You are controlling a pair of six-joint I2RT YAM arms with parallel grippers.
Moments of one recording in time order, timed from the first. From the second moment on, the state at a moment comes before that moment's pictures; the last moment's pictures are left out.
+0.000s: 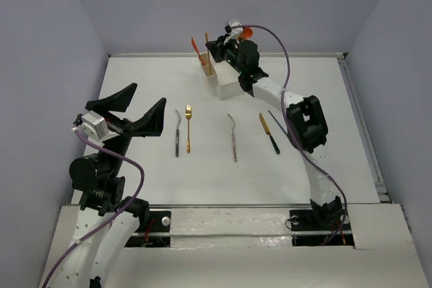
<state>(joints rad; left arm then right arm) -0.29 0.45 0.69 0.38 0.19 -0.28 0.51 2.30 1.94 0.55 -0.18 0.16</state>
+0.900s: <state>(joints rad) -0.29 0.45 0.69 0.38 0.19 -0.28 0.52 1.71 1.27 0.43 0.06 0.14</state>
